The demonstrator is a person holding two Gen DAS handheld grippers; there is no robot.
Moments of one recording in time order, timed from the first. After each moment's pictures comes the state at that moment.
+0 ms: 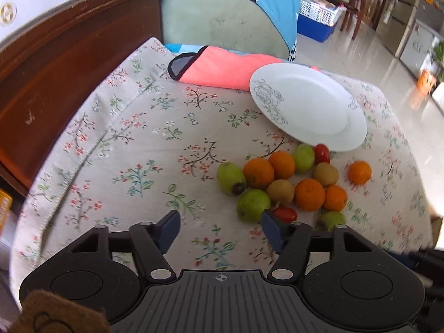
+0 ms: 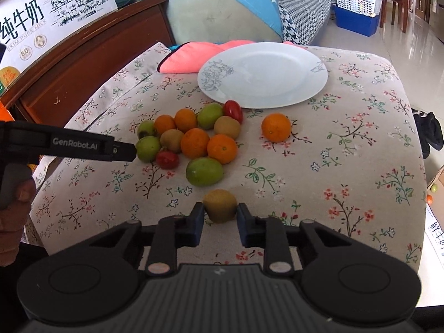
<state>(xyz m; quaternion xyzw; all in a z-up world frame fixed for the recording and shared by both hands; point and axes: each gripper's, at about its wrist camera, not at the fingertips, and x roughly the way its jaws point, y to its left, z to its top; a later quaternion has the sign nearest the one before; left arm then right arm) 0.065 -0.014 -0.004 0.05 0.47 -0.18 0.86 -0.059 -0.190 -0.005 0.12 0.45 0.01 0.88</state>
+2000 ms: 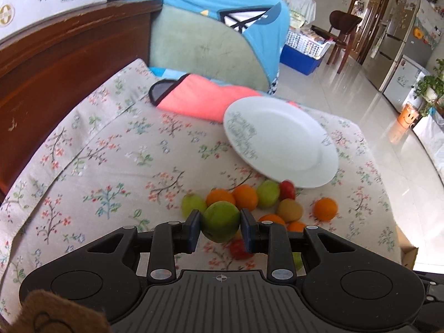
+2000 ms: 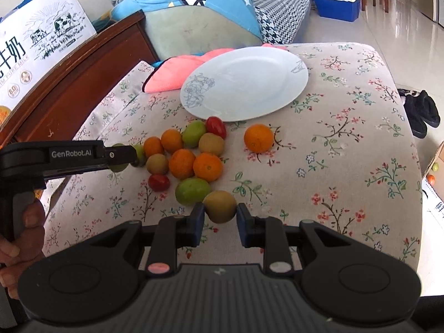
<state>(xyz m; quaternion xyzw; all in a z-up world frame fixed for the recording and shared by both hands) 0.061 -0.028 0.011 -0.01 0.41 -0.21 0.88 -0.051 -0.211 0.009 0.18 0.44 -0.01 0.88</state>
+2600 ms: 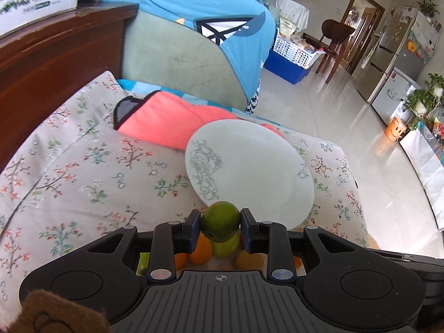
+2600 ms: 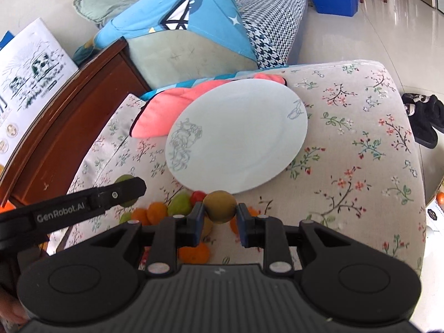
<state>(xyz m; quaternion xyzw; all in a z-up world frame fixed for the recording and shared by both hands) 0.104 -0.076 0.020 -0.04 0.42 -0.23 0.88 0.028 -0.262 0.019 0.22 0.44 -0.01 0.87</state>
